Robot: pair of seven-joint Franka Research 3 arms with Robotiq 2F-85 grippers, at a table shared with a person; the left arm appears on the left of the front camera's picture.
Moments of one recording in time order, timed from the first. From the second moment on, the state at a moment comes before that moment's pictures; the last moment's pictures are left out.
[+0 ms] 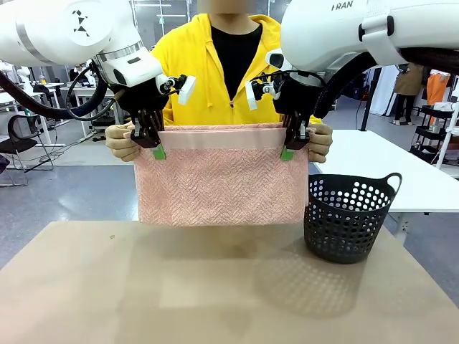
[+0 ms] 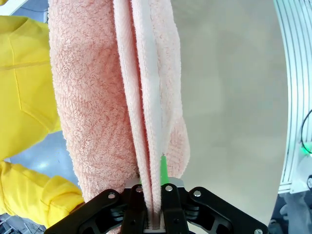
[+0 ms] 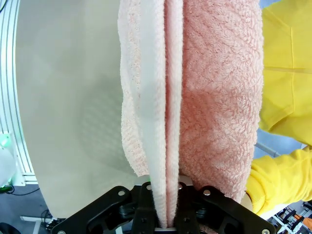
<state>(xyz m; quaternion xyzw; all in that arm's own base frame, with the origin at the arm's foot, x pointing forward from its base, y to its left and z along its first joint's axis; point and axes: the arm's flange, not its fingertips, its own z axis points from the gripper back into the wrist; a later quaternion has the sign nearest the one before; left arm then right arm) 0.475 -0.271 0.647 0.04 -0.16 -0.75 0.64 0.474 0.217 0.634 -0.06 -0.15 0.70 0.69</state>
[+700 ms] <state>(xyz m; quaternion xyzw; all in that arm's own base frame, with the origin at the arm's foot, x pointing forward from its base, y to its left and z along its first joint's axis) 0.448 -0.267 0.694 0.04 -0.18 -0.72 0.67 0.446 0.207 0.685 -0.03 -0.18 0.68 0.71</state>
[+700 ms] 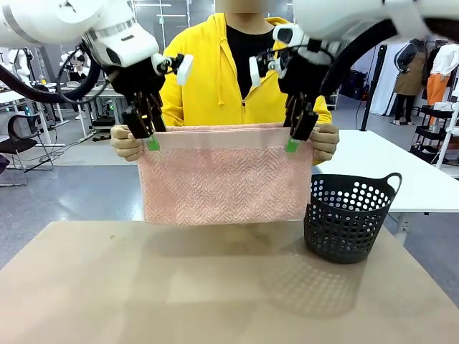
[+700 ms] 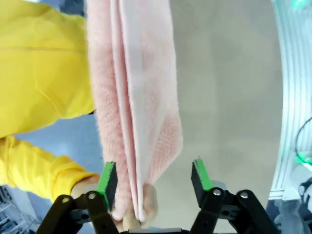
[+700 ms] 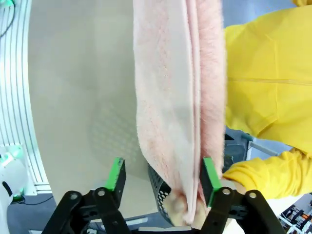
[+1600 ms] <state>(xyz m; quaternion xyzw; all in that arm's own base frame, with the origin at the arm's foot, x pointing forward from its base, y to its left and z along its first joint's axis) 0.359 -0.141 0.762 0.01 -0.34 -0.27 0.90 0.372 0.086 0.755 -0.02 -0.30 0.26 0.92</state>
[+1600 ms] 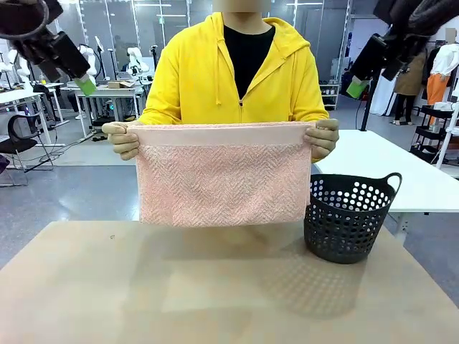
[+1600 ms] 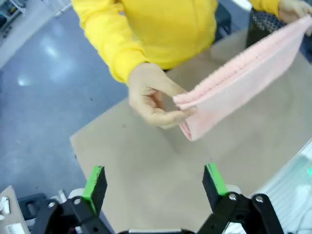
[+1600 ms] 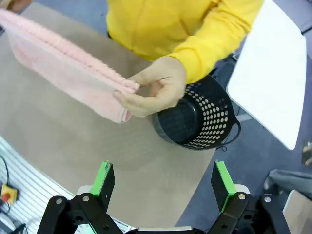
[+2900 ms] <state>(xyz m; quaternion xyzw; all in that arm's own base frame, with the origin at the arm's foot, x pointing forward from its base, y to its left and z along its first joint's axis) 0.355 -0.137 0.753 0.01 -0.37 -0.26 0.89 0.371 0.085 0.749 -0.01 -0.31 0.25 0.92</state>
